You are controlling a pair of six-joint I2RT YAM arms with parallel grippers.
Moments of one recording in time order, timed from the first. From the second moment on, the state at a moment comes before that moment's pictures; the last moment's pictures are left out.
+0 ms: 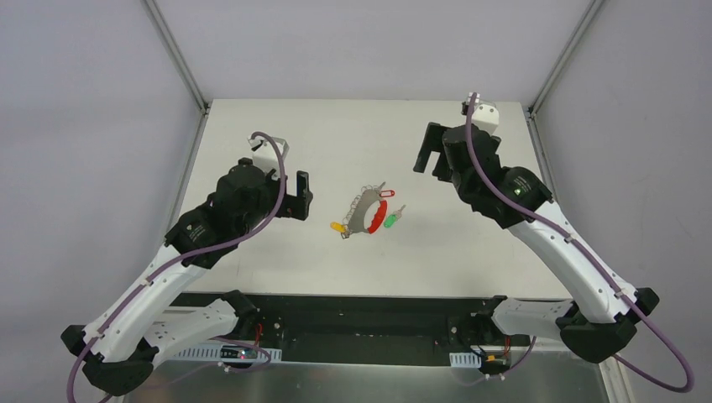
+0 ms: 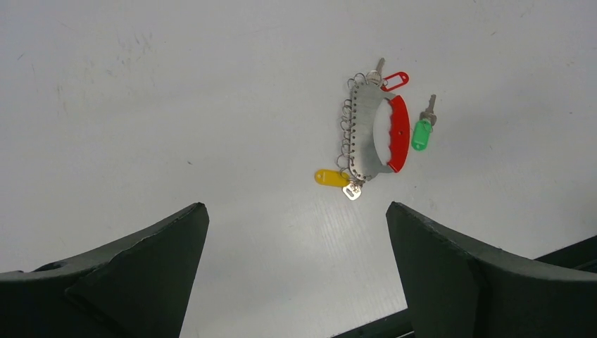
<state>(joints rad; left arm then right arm) -0.71 0.87 1.11 -0.70 -0.34 -0.25 0.75 1.19 1.48 -0.87 0.64 0.59</state>
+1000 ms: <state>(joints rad) -0.57 0.83 1.00 -0.70 -0.16 -0.22 0.74 1.67 1.65 -0.81 0.27 0.49</state>
